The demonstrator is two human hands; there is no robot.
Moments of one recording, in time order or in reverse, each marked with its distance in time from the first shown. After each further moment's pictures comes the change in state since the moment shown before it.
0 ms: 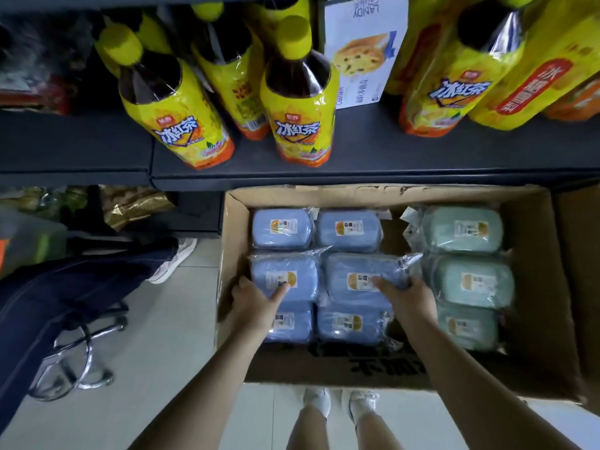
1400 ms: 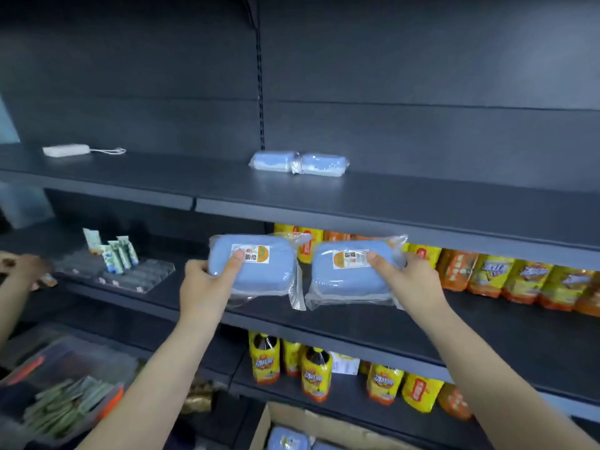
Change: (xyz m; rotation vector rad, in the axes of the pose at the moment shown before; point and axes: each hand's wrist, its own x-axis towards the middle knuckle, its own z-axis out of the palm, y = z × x) left_hand -0.368 0.106 -0.419 -1.046 0.694 0.636; right_hand -0.414 -0.261 -0.351 0.203 0.241 -1.159
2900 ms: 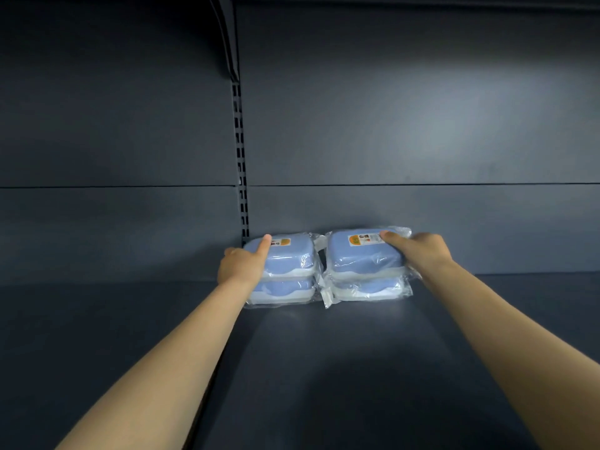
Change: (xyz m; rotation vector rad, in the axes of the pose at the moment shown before) left_hand 0.442 0.102 0.203 0.357 -0.360 0.133; right_hand 0.393 -0.114 0.111 0.005 0.402 0.222
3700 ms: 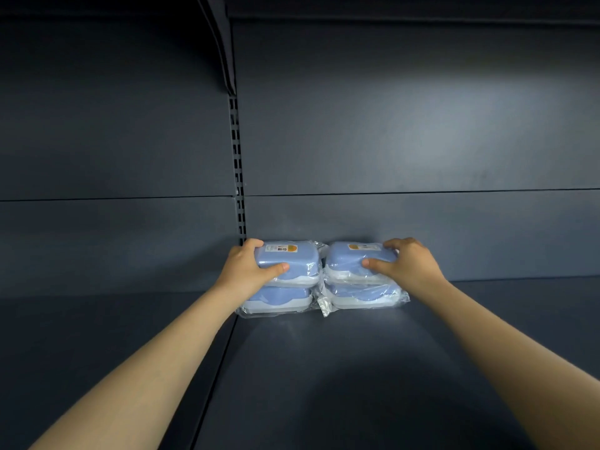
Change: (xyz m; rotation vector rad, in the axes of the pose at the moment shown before) left_hand -0.008 -0.001 -0.015 0.040 -0.152 0.394; right_hand -0.012 0.006 0.003 -0.377 -0.037 -0.356
